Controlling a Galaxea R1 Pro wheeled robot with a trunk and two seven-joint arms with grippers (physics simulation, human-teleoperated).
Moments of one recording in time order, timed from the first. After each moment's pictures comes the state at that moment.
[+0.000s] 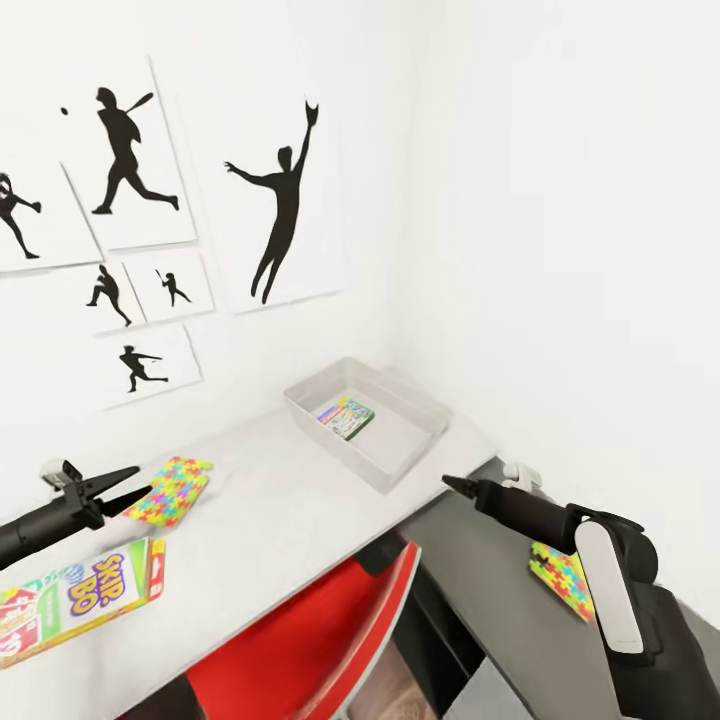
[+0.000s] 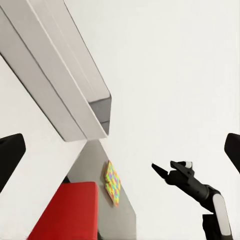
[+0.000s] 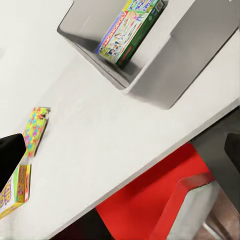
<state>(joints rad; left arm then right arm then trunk) -0.59 0.56 0.29 -0.72 0.53 0.87 -1.38 -0.39 -0.04 -0.19 -1.60 -0.55 1.04 0.28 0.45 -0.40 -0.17</state>
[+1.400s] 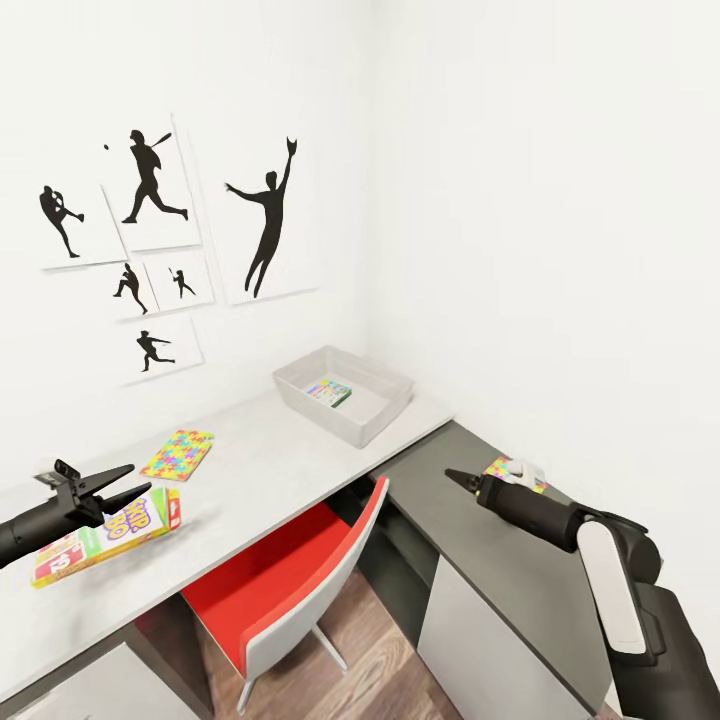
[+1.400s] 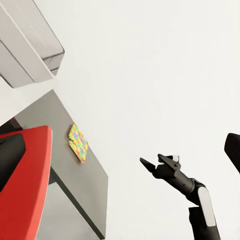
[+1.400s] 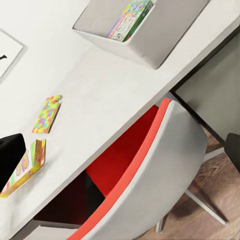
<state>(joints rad) -0.59 0.56 0.29 -0.73 0.52 0.87 -1.46 -0.39 -0.04 -0.20 -1.60 -0.56 1.00 0.28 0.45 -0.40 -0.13</state>
